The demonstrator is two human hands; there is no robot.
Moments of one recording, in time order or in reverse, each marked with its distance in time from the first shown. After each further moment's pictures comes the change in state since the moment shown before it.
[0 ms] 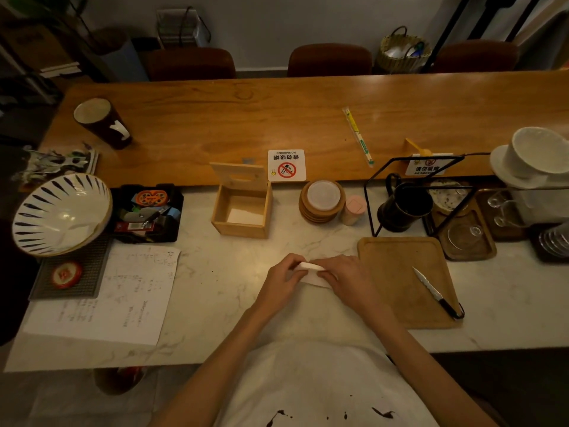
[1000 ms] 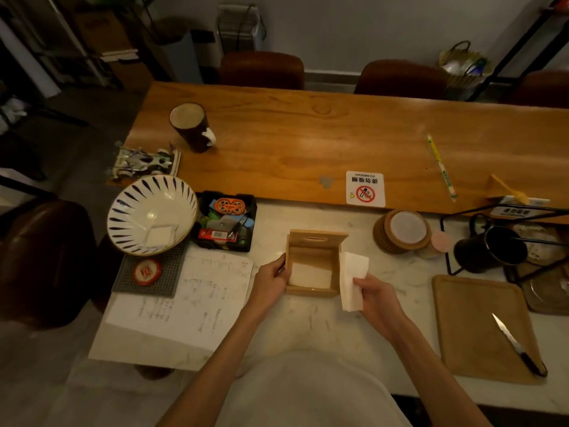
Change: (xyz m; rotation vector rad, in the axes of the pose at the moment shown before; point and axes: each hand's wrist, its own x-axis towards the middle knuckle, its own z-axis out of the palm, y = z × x) left_hand -0.020 -0.006 -0.181 -0.209 0.175 -0.402; right_hand 0.071 -0.138 0.008 1.469 -0.085 0.925
